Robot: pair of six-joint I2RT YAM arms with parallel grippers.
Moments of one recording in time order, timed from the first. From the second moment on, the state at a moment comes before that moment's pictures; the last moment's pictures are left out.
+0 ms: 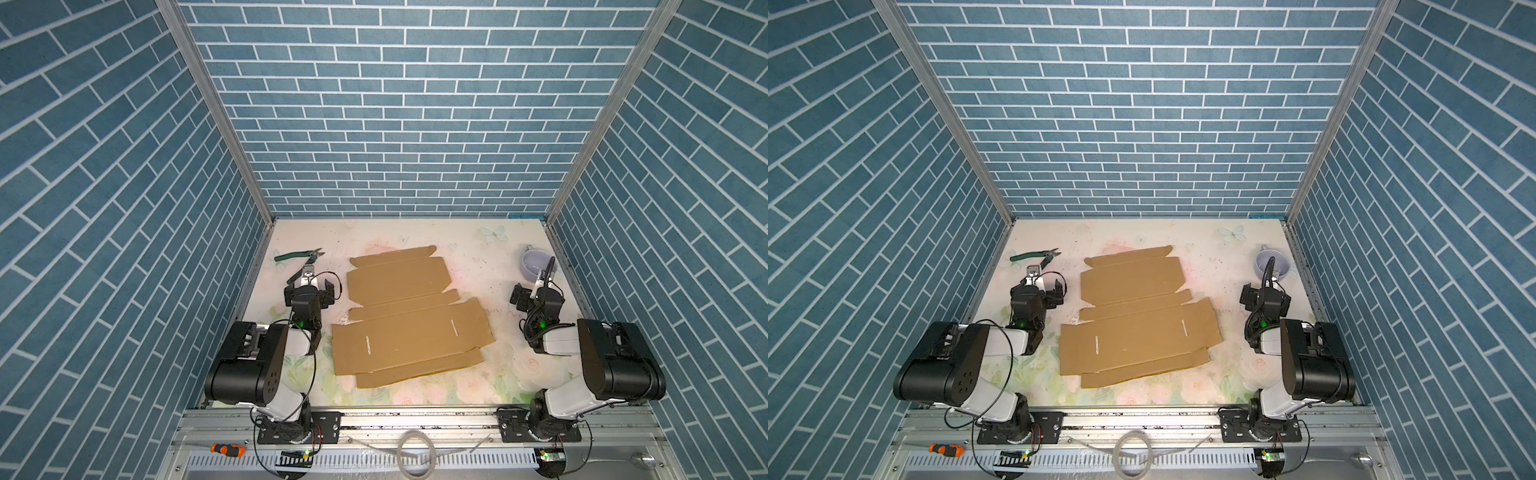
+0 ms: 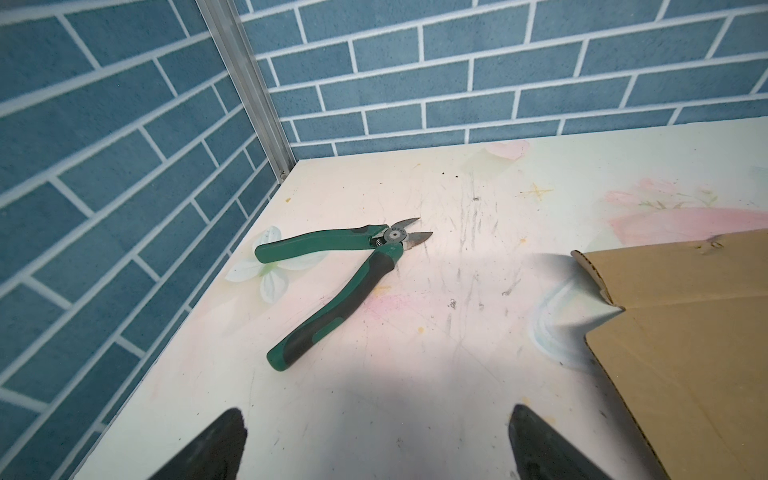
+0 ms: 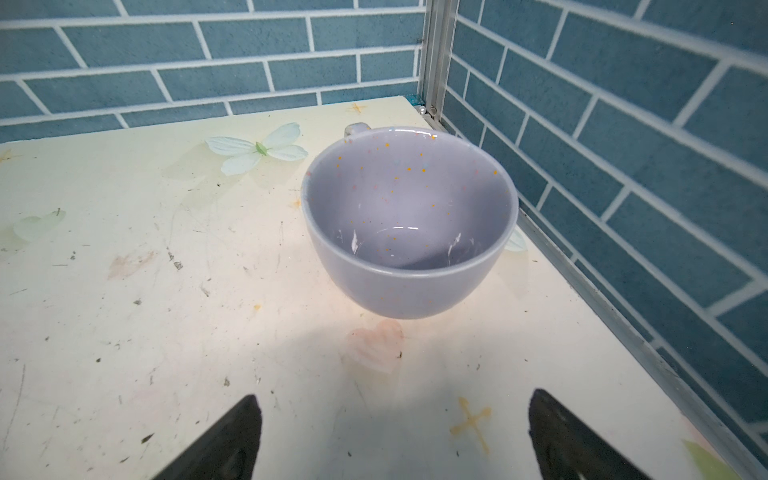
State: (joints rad) left arm -0.08 1.53 0.35 0.85 -0.31 0.05; right arm -0.02 1.54 0.33 0.81 0.22 0.06
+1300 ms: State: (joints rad) left arm -0.21 1.16 0.41 0.54 -0.46 0.07; right arm 0.11 1.27 0.48 0.42 0.33 0.05
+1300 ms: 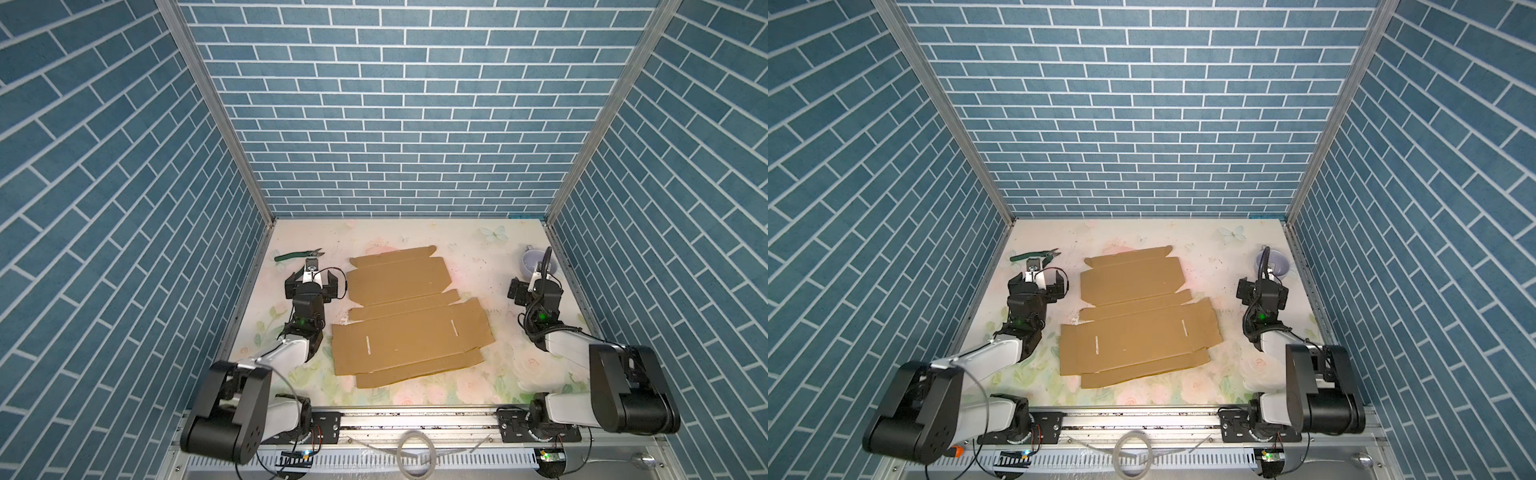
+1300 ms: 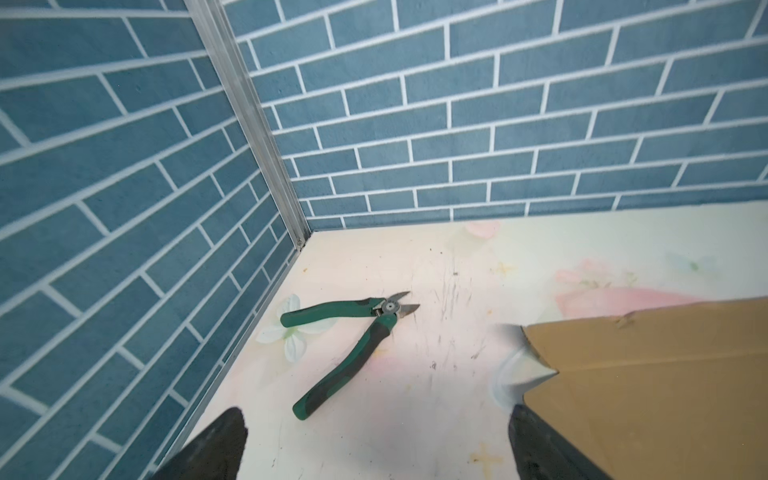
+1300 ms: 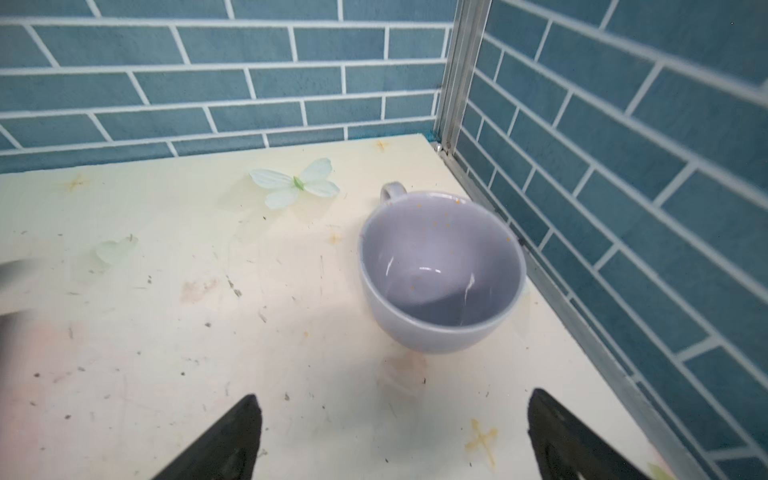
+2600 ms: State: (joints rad) left arm -0.36 1.05 0.54 -0.67 -0.01 -0.66; right arm 0.16 1.31 0.63 -0.47 -0.41 0.57
